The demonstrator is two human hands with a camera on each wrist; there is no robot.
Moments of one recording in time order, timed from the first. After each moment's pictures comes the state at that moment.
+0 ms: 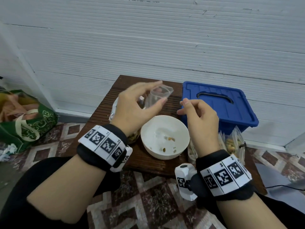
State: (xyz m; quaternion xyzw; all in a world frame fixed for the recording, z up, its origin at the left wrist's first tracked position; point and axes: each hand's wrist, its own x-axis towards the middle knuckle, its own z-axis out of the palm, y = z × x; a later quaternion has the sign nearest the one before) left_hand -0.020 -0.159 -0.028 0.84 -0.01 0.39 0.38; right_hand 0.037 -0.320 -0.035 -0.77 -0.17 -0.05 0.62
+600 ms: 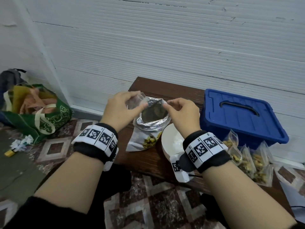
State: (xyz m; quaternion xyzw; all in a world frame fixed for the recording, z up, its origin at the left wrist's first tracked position) left_hand -0.044 -0.057 -0.056 0.89 0.20 0.28 0.31; right_hand 0.061 -0.216 -0.050 -0.85 -0.24 -0.01 0.46
